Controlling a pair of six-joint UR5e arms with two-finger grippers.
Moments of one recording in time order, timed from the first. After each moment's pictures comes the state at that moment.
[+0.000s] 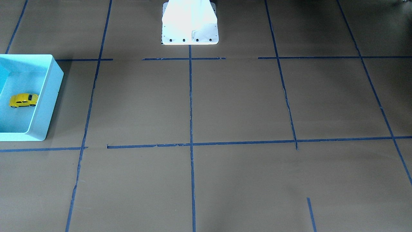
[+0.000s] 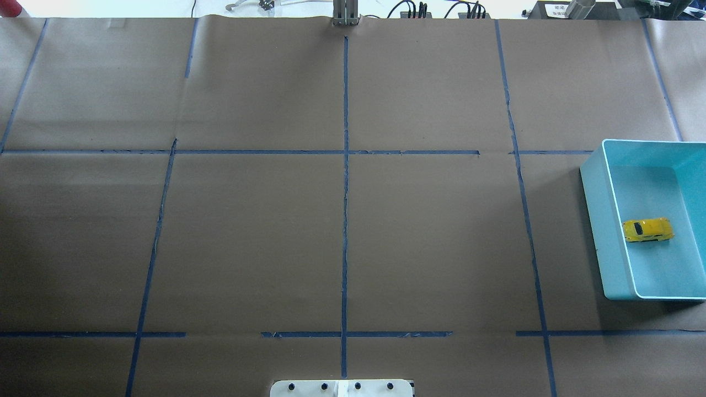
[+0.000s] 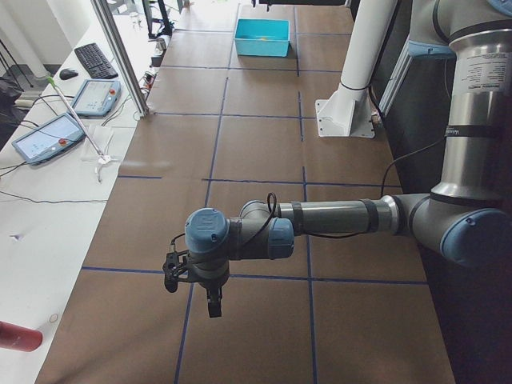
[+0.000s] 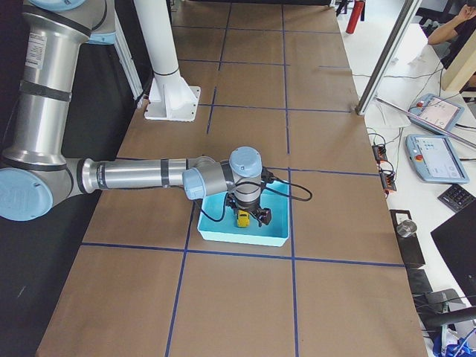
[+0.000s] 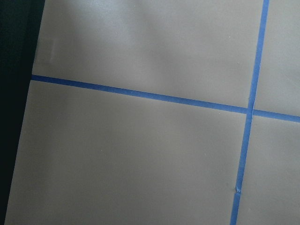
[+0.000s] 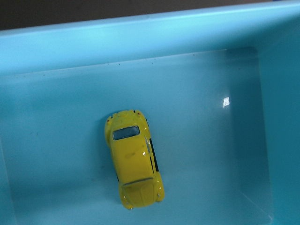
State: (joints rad) left arm -1.70 -1.57 -1.53 -1.59 -2.28 -0.06; right arm 1.46 -1.80 1.85 -1.44 2.33 -0.79
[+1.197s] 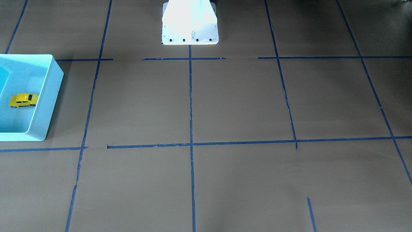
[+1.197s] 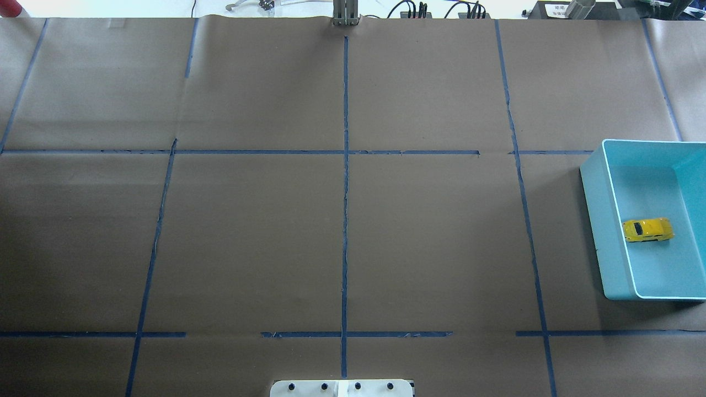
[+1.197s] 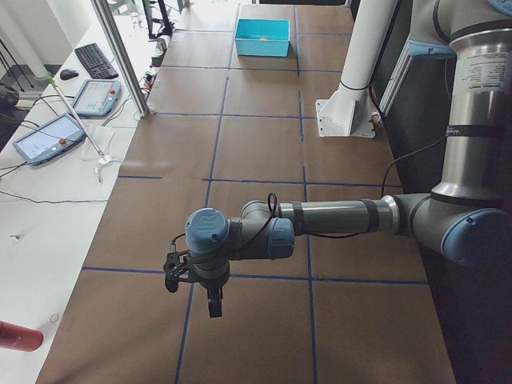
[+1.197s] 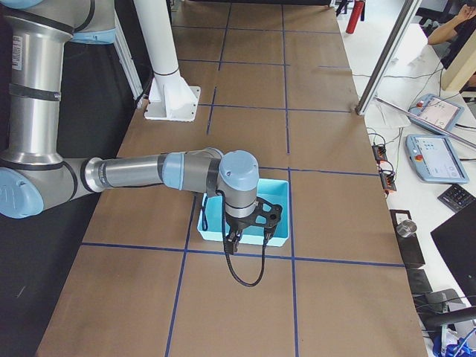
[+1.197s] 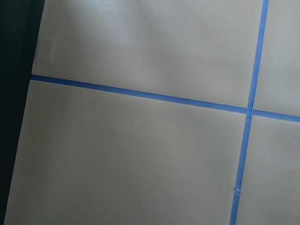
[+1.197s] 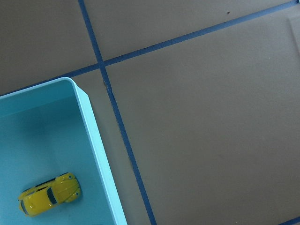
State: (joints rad) left arm -1.70 -1.57 -1.53 -1.59 -2.28 -0.06; right arm 1.69 -1.74 1.90 -1.81 2.28 0.20
